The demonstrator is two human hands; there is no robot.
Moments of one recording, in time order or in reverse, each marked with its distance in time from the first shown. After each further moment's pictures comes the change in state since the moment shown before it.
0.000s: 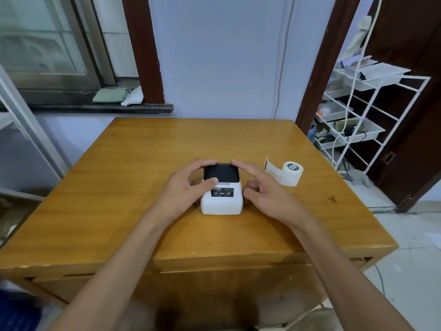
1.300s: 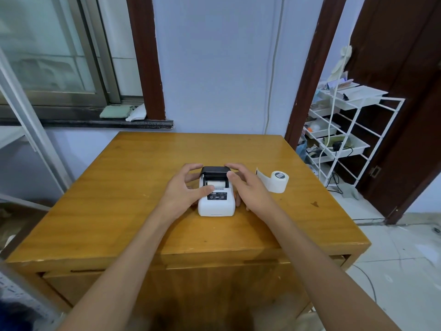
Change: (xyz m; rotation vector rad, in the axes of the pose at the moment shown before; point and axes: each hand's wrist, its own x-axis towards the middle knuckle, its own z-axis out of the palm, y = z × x) left_hand -0.008 0.015 0.004 -0.049 0.121 -0.059; right_hand 0.007 -0.027 0.014 -0.004 0.183 0.099
